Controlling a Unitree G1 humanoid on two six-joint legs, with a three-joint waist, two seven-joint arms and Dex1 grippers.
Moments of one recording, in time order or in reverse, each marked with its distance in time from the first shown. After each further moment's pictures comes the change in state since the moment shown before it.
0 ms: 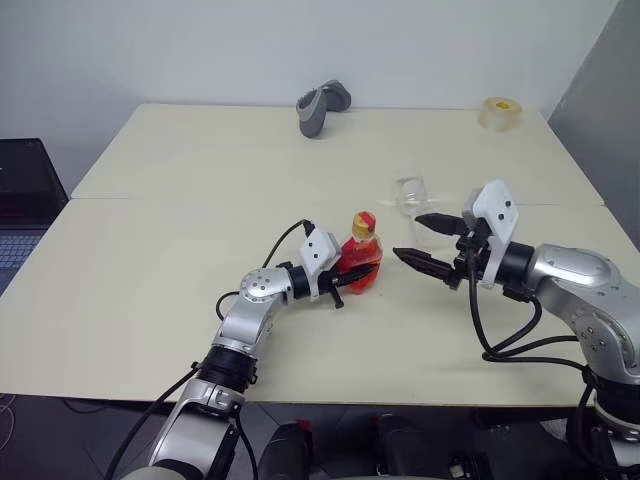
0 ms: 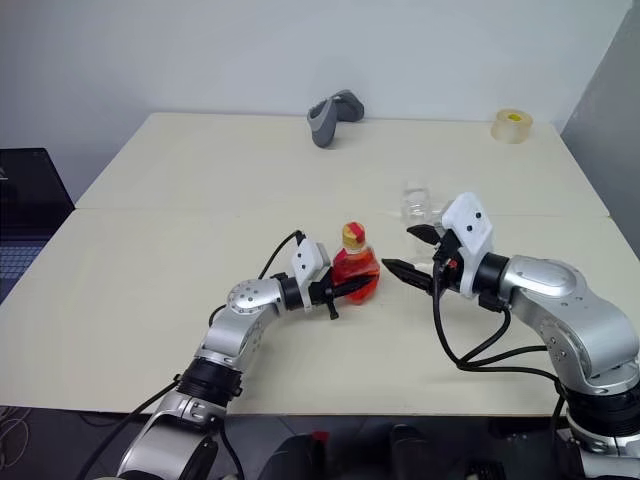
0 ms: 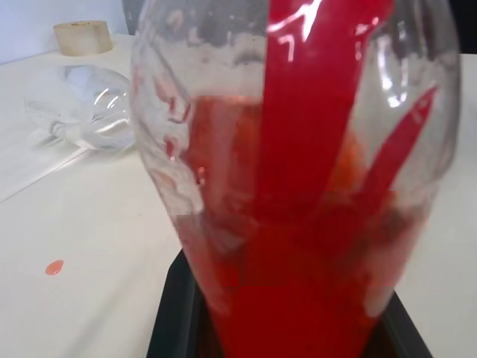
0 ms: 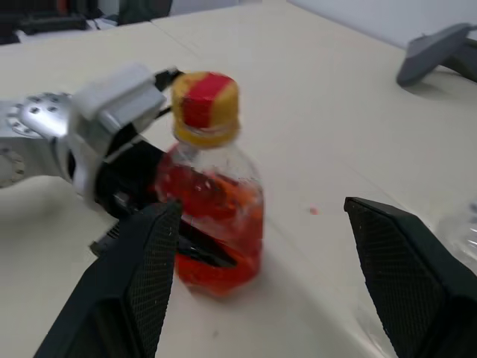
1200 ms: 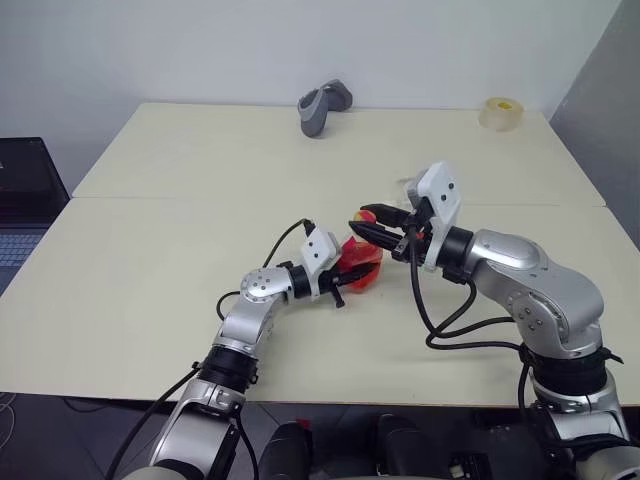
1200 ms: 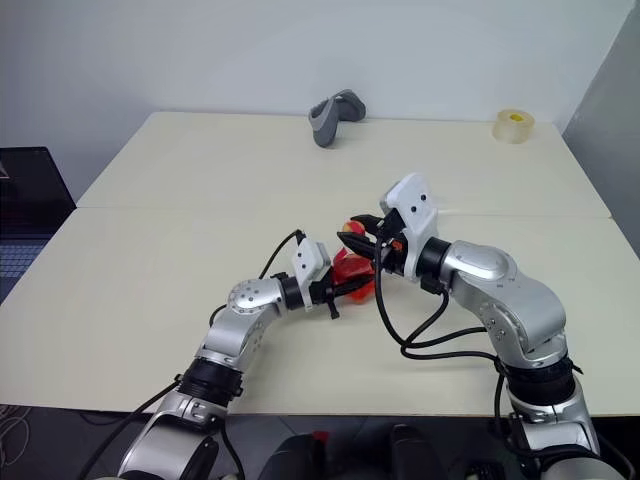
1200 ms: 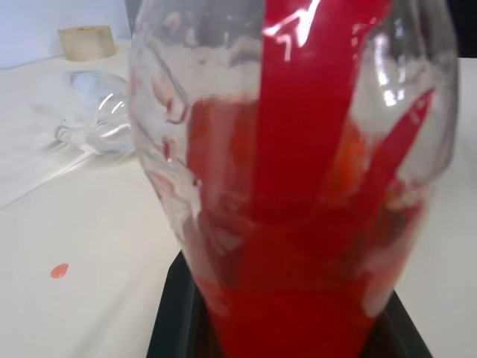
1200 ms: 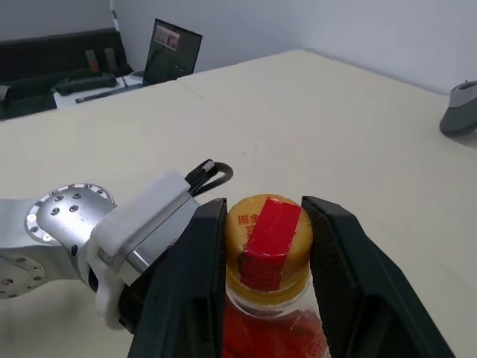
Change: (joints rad) left arm 0.000 -0.005 0.002 -0.017 -0.002 -0.006 0.007; right arm -0.127 0.236 0.094 0.109 -0.014 0.006 -0.113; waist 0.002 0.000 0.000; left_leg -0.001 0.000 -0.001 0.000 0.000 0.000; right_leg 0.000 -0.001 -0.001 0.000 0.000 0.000
